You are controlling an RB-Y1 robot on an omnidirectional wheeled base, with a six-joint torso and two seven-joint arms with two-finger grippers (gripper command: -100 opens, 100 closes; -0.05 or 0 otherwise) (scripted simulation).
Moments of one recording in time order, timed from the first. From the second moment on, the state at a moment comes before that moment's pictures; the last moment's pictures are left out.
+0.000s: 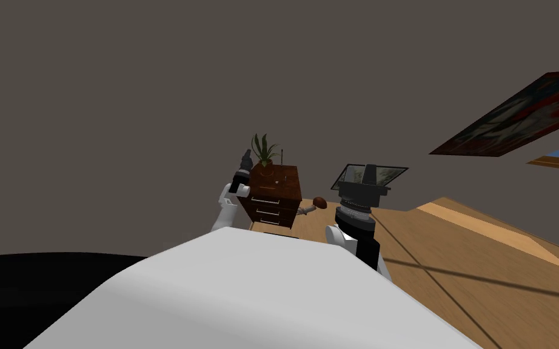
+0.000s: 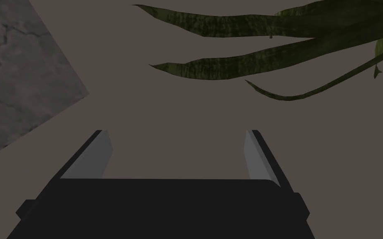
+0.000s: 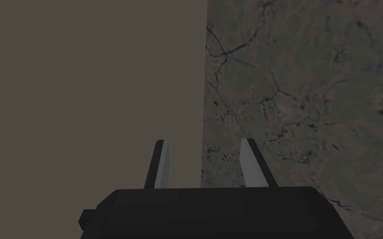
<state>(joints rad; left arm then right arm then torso) -0.13 0.17 0.11 -1.90 -0.12 -0.06 0.01 0.46 -0.01 0.03 -2.35 0.02 -0.61 -0.10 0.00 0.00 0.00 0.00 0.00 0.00</state>
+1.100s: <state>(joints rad) -0.45 0.15 0.17 -1.65 -0.13 0.20 0.08 0.46 -0.01 0.03 -2.35 0.02 -0.61 -0.10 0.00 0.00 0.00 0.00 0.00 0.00</state>
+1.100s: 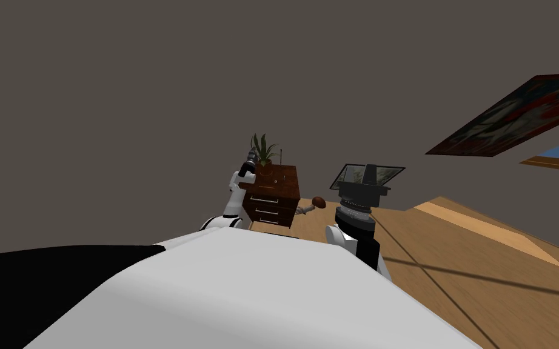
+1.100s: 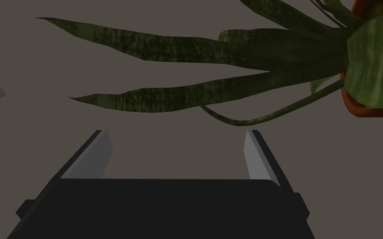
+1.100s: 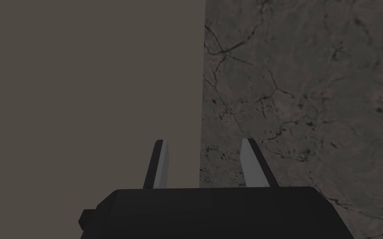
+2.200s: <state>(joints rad) -0.72 0.15 0.21 -1.34 -0.10 0.48 0.16 0.46 -0.01 0.03 -2.35 0.02 -0.61 -0.10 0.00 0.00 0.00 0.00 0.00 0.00</state>
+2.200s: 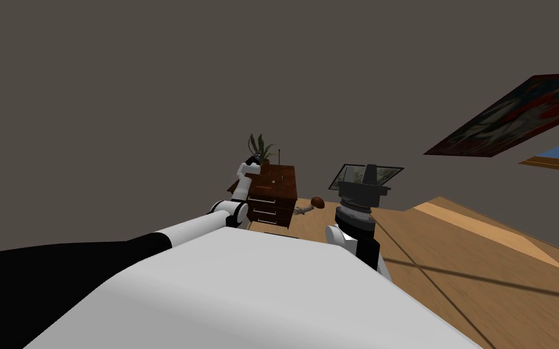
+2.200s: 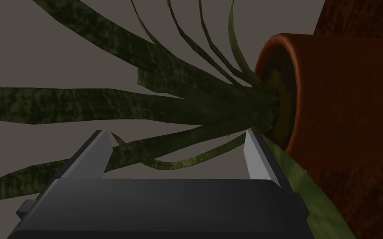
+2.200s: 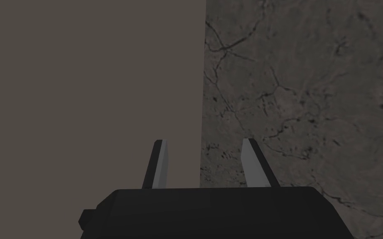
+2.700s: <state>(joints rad) -0.80 0.15 0.23 -1.21 -0.09 0.60 0.20 0.46 -0.01 0.03 -2.35 0.02 -0.61 -0.10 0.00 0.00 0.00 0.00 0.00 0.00</state>
